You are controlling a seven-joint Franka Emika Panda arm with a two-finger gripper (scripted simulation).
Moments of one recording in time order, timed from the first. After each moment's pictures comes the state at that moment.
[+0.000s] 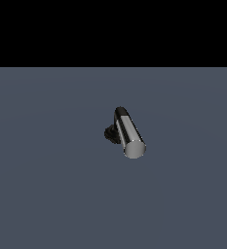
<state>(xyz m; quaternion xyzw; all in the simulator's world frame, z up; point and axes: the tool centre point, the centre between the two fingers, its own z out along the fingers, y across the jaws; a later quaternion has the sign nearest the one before) -0.251 0.024 0.482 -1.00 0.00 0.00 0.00</state>
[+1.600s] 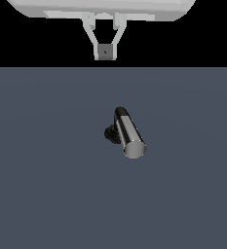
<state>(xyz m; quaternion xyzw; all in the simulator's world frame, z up) -0.210 0.010 0.312 -1.00 -0.04 0.00 0.00</state>
